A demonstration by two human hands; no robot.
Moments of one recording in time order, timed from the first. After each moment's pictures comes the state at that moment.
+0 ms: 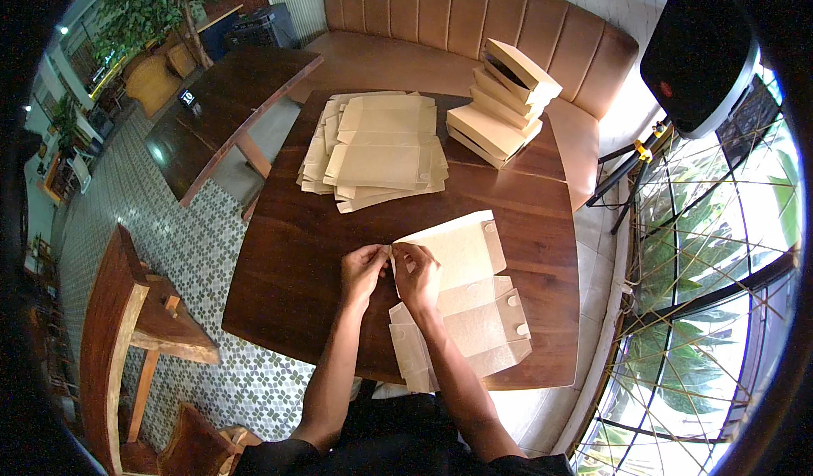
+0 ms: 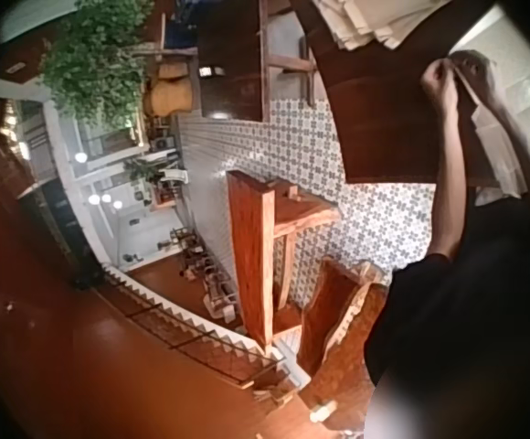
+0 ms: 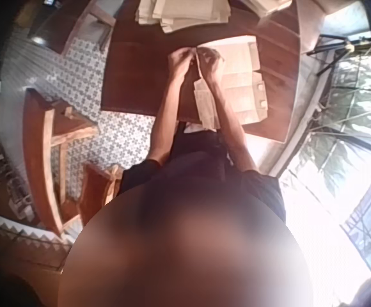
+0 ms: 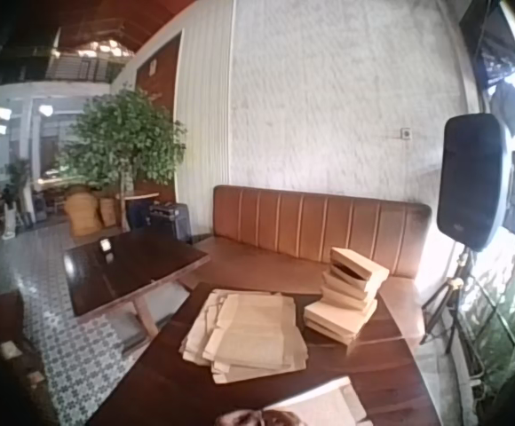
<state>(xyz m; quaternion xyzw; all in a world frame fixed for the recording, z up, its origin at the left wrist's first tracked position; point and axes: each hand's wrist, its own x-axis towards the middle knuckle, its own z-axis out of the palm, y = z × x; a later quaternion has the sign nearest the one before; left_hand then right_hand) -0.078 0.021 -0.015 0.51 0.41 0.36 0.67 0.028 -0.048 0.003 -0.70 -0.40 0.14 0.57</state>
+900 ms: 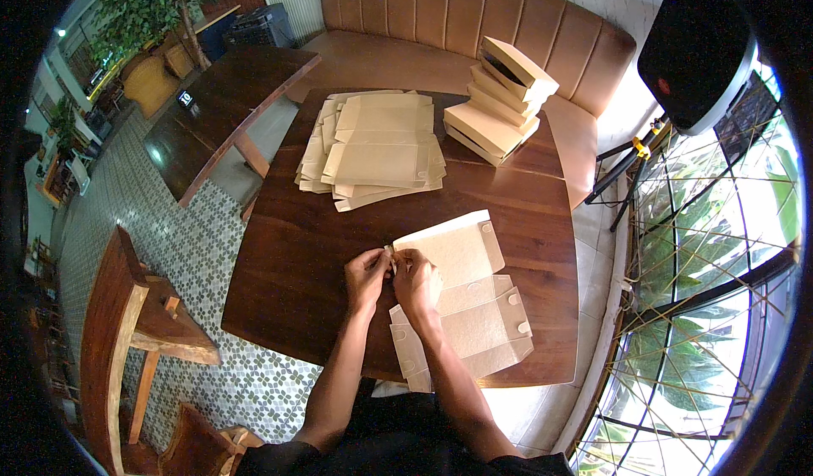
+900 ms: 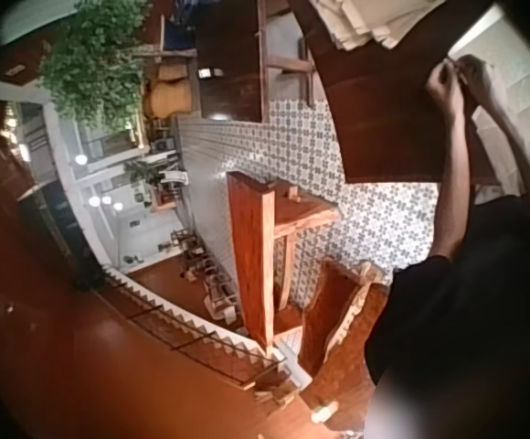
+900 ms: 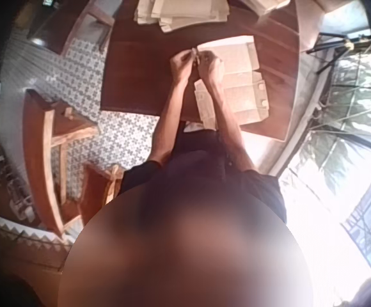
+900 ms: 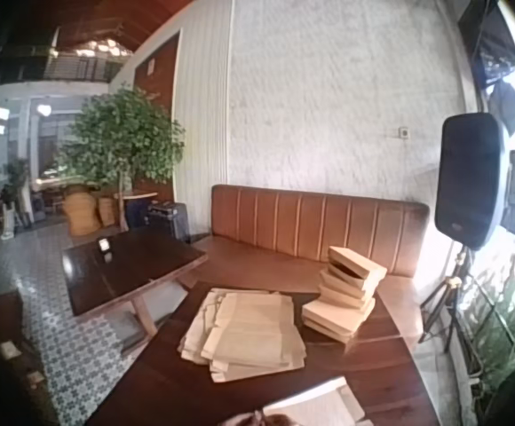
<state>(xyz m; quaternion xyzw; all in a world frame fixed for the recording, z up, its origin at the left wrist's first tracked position) -0.070 0.001 -0.022 0.49 0.42 0.42 0.64 0.022 -0.058 -0.002 -0.80 -0.35 0.15 0.46</state>
